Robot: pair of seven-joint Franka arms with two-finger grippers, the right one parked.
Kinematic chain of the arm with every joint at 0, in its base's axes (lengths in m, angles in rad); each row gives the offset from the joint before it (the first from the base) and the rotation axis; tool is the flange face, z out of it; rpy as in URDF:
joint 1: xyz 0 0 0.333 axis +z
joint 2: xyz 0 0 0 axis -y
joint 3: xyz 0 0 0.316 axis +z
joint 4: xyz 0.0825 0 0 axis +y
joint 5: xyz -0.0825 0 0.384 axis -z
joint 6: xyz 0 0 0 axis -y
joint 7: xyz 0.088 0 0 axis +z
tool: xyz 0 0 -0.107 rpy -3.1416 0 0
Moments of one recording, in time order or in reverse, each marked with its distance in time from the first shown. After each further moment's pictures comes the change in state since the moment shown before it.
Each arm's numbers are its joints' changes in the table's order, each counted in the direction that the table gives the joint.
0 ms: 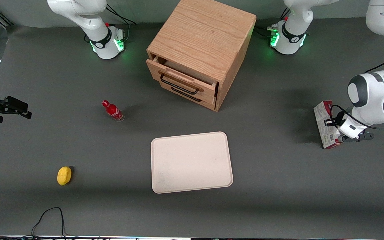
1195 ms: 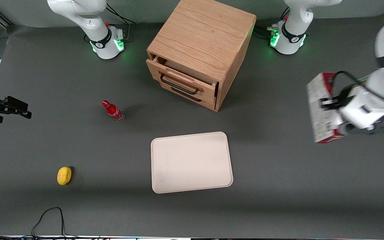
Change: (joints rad) arm -0.166 -0.048 -0.284 -0.903 0.026 -0.907 0.381
